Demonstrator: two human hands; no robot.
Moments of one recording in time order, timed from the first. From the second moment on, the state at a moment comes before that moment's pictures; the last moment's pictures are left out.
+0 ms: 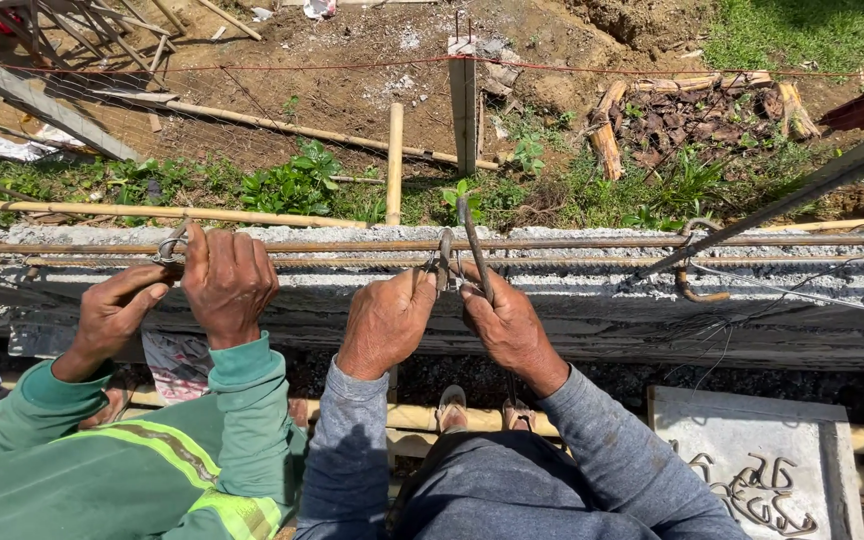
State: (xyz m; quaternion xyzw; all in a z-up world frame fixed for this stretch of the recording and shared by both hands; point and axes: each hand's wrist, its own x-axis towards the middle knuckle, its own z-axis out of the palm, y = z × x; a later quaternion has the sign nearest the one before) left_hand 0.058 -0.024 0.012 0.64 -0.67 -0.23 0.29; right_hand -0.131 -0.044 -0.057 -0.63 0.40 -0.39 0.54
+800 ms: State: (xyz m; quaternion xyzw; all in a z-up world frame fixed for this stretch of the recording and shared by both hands) left_hand 0.068 -0.064 0.048 0.52 -0.79 0.00 0.31; right_hand -0.130 -0.040 -0.022 -0.56 0.43 -0.34 0.62
